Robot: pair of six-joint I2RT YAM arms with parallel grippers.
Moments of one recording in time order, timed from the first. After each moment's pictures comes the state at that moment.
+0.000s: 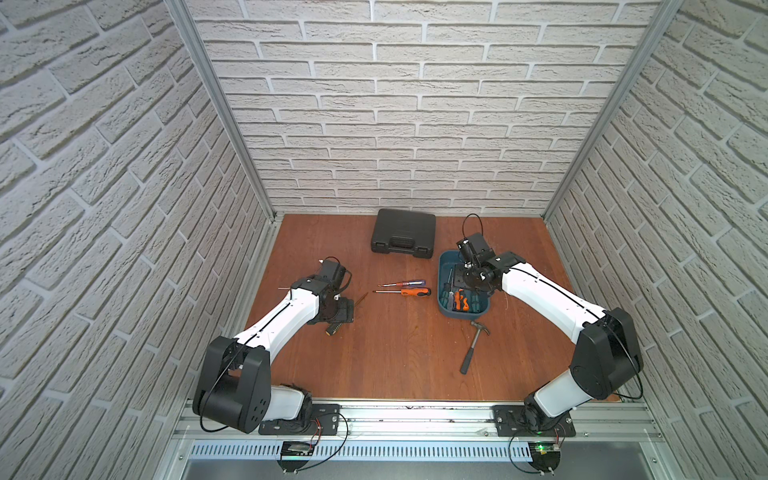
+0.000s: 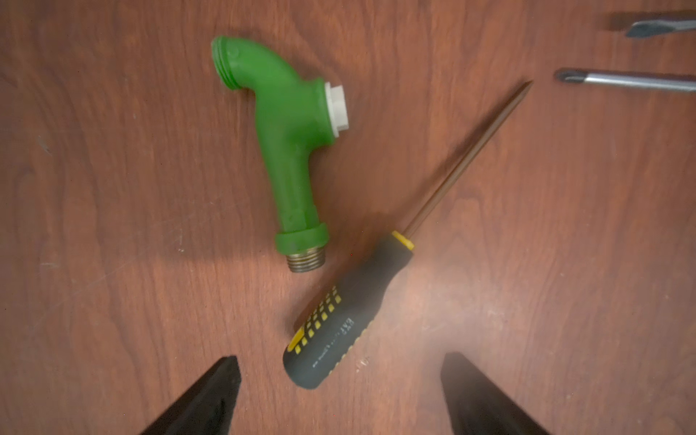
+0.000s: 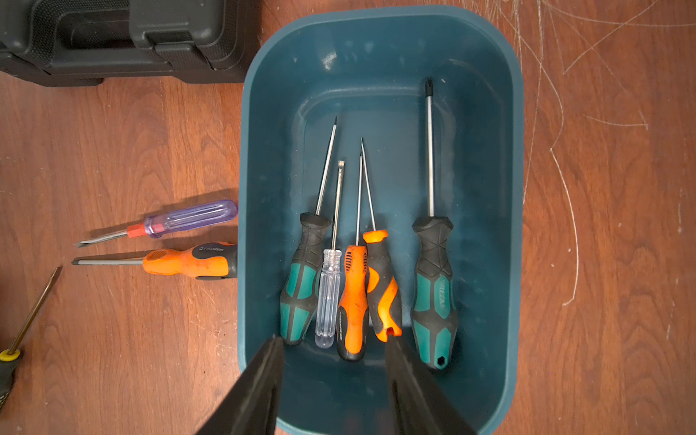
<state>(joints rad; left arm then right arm) -0.29 1.38 0.87 -0.82 -0.04 -0.28 0.41 1.58 1.25 -0.79 0.16 0.57</state>
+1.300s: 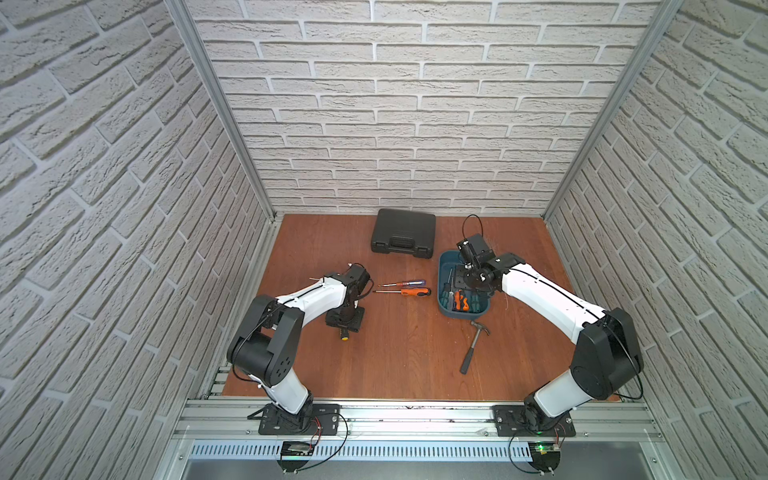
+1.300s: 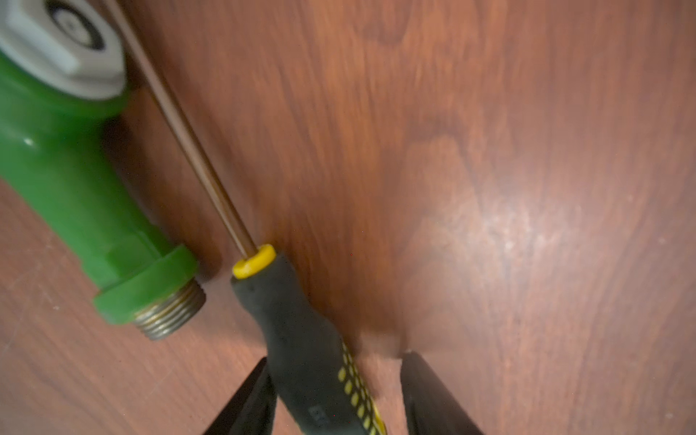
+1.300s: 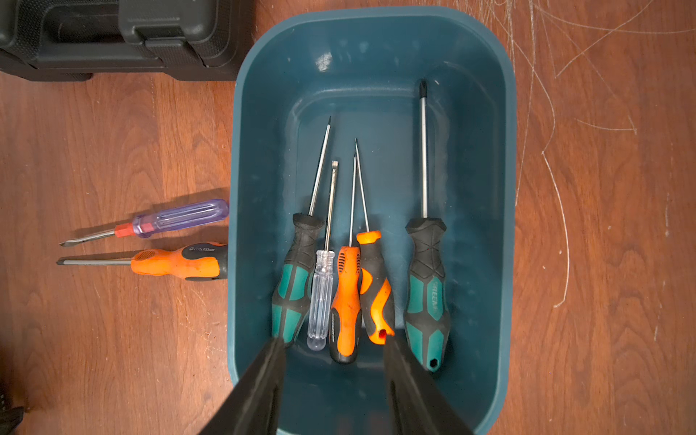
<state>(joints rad) -0.46 1.64 0.96 -0.87 -0.09 -0.23 0.41 1.58 1.24 -0.79 0.18 0.56</state>
